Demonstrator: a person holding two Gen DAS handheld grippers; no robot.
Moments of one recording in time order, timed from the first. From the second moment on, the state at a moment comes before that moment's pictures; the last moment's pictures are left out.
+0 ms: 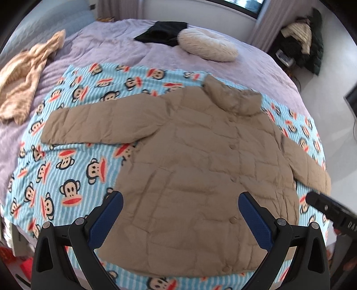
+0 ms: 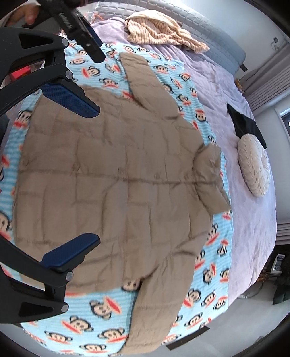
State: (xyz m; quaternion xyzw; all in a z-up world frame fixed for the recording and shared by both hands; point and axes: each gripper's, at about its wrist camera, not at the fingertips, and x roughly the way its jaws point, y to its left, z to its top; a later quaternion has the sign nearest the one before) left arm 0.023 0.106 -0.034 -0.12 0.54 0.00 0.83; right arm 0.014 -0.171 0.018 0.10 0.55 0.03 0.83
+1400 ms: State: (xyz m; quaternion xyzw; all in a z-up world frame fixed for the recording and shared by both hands) left arm 0.210 0.389 -0.186 -0.31 0.42 0.02 0.85; right arm 0.234 0.071 -0.199 0.13 0.59 0.13 0.78
